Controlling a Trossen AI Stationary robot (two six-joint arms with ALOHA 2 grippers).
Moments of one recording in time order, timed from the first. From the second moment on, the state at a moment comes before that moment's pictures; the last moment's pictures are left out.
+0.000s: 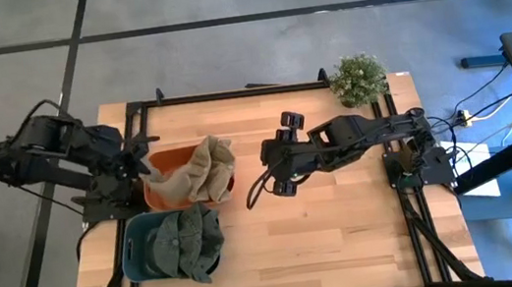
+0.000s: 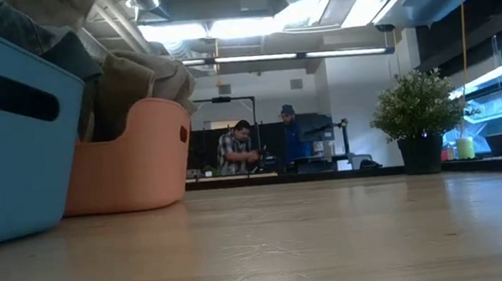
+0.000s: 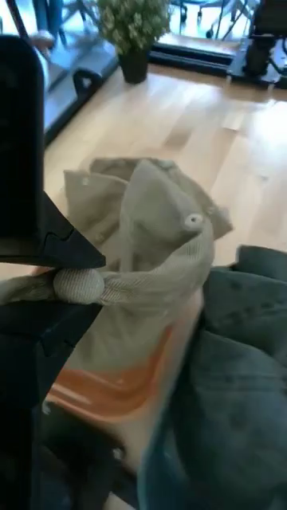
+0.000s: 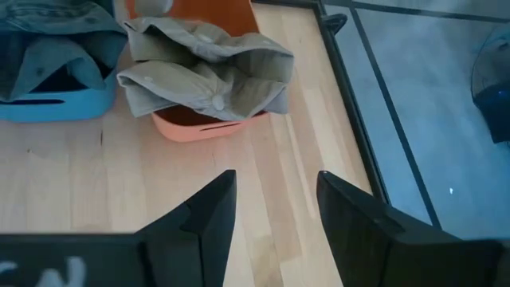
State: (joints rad) left arm -0.11 0.89 1.46 -1.57 0.00 1.08; right arm 0.25 1.95 2.34 -1.37 0.56 0.20
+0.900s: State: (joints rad) left arm -0.11 0.90 1.09 -1.28 -0.42 1.32; right arm 0.24 1.95 2.34 -1.37 0.56 0.20
